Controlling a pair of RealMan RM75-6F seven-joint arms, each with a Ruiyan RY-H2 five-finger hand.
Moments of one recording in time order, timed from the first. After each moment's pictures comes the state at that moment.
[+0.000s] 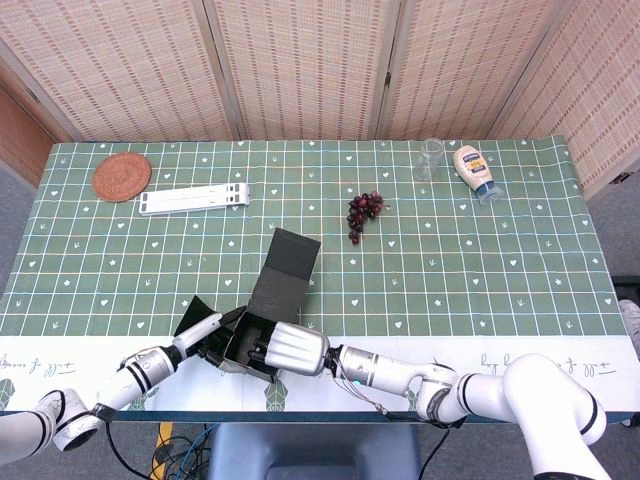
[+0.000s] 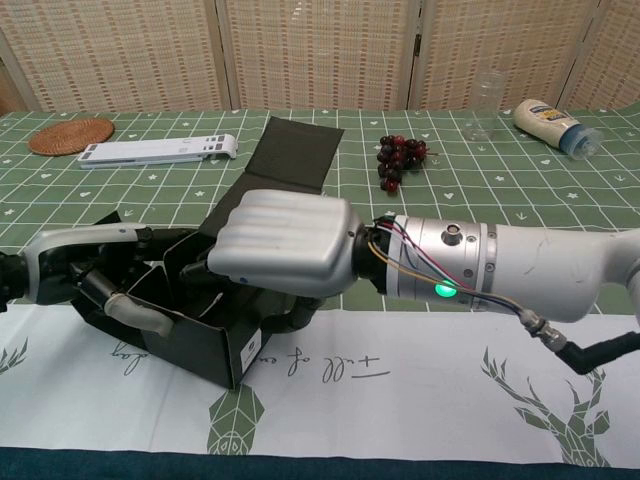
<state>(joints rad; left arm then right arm) -0.78 -1.47 0.19 -1.23 1.68 0.96 -1.30 1.06 -1.76 -0.01 -1.18 -1.83 1.00 -0.18</state>
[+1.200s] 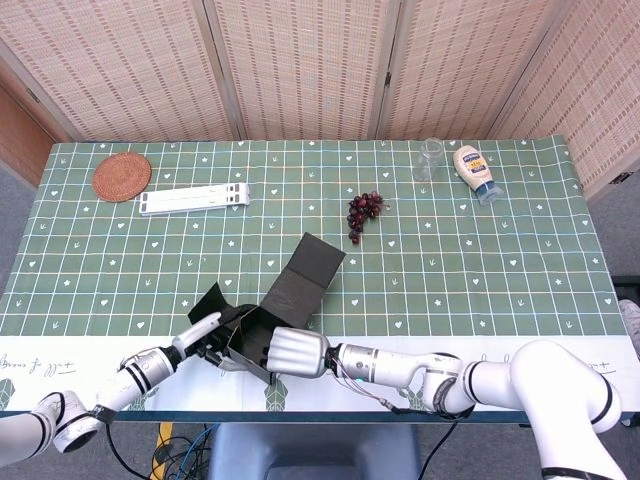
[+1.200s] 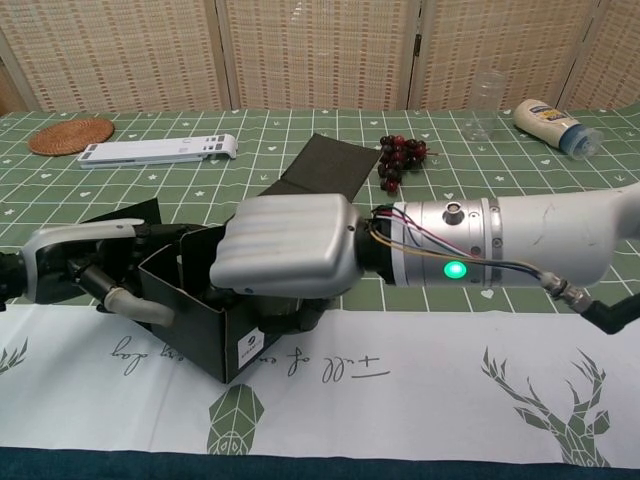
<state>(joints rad) -0.77 -1.48 0.19 -1.23 1.68 0.99 -1.33 1.13 -1.66 -0.03 -1.27 -1.85 0.90 -0.15</state>
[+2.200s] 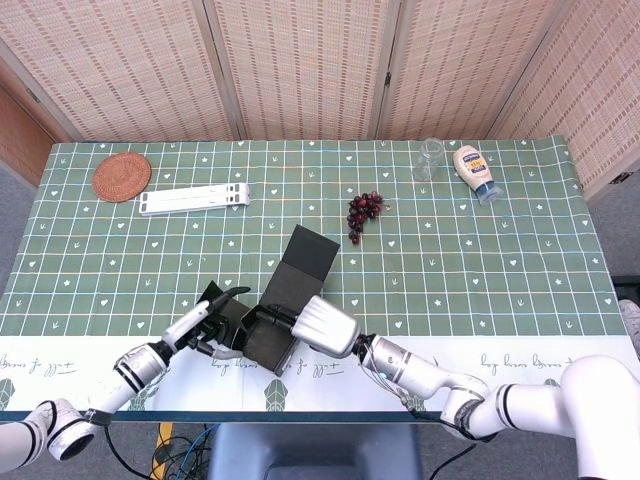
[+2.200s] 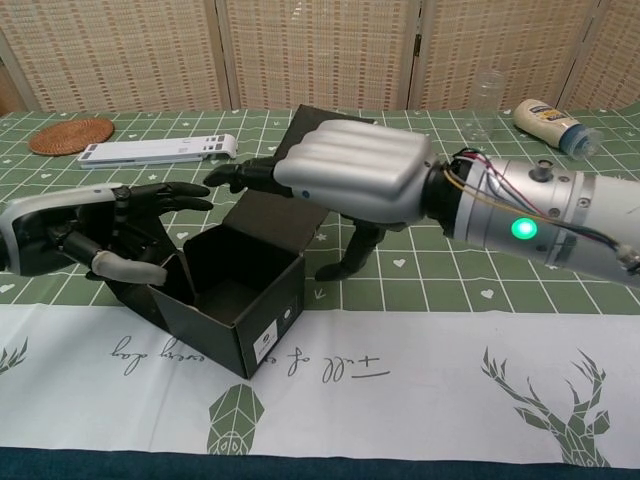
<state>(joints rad) -0.71 -1.43 0.13 -1.30 1.62 1.06 -1.23 0.92 -1.56 0.05 -1.51 -1.61 1.01 -0.30</state>
